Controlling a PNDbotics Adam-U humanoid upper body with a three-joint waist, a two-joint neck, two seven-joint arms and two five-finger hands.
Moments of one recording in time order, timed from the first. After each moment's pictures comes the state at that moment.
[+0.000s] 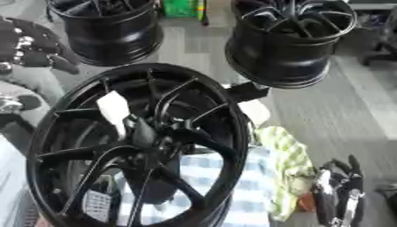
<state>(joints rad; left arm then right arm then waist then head) -0.62 0.96 -0.34 -1.87 -0.59 -0.44 -0.67 0.13 -0.09 0.08 -1.55 0.19 -0.32 -0.69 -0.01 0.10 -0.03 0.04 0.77</state>
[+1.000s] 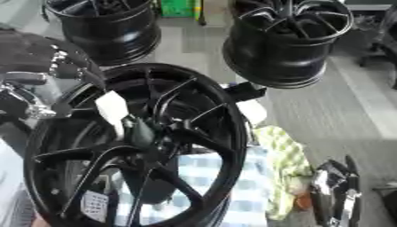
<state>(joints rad) -0.70 0.84 -0.44 -1.76 -0.56 -0.42 -0.69 0.12 -0.09 0.10 -1.55 0.18 -0.33 -0.68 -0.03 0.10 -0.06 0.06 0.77</state>
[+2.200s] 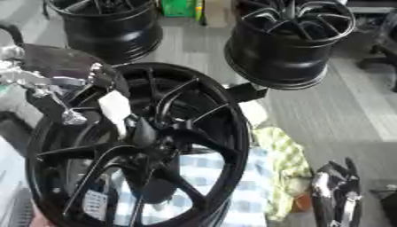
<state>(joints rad) -0.73 0.77 -0.51 -1.67 -0.53 -0.35 -0.76 0.12 -0.08 0.11 -1.54 0.18 -0.33 -0.67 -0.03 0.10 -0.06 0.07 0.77</state>
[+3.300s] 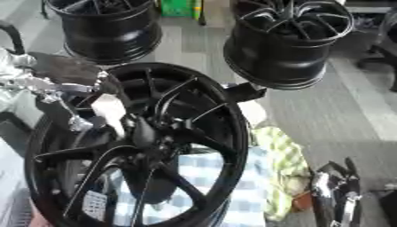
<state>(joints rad) -0.73 0.76 -0.50 -1.64 -0.49 -0.34 -0.77 0.12 -0.08 0.11 -1.54 0.18 -0.33 -0.67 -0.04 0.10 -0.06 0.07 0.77</state>
